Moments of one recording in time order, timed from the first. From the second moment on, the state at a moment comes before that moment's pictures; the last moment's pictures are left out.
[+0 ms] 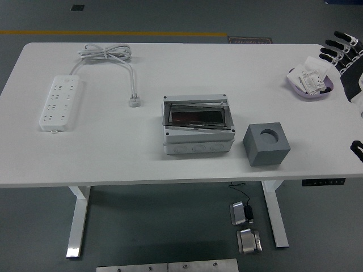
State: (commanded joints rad) left arm 0.02 0.32 -0.20 -0.18 -0.13 0.01 -0.01; right arm 0.31 -0.40 1.54 1.20 -0.79 0.10 0.15
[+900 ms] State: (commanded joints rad) left arm 0.03 0.32 -0.23 -0.18 -0.10 0.01 0.00; right arm 0.31 -0.42 1.55 1.21 -0.81 0.11 0.13
